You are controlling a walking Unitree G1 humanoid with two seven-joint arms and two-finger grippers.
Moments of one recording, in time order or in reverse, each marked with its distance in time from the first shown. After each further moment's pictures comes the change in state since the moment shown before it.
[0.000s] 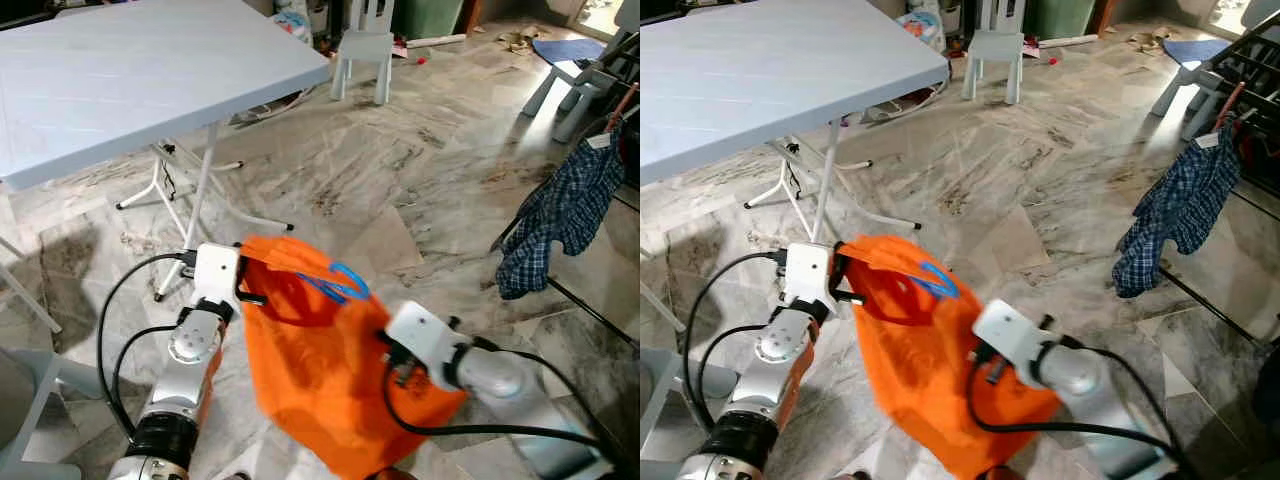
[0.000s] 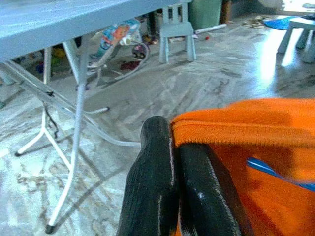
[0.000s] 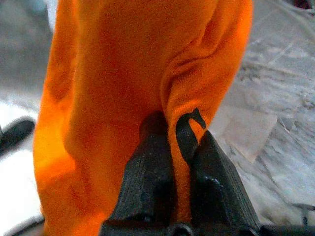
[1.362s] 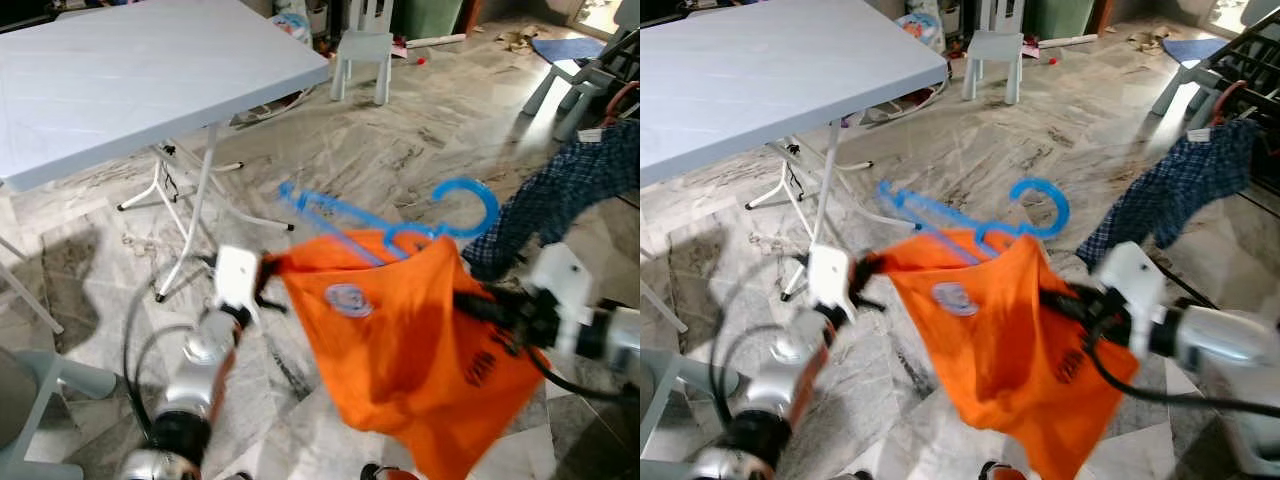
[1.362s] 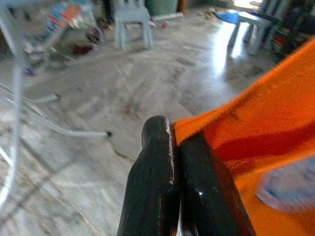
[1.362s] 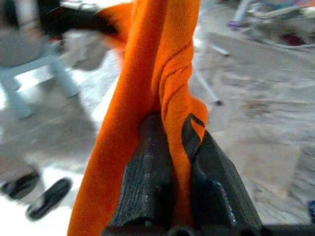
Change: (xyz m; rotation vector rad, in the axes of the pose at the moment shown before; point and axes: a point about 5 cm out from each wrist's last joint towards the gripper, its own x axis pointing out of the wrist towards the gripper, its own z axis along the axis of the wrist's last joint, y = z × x) left arm -0.004 -0.033 -0.015 -0.104 0.078 -0.227; right arm -0.081 -0.078 0.009 0.234 -0.307 0.032
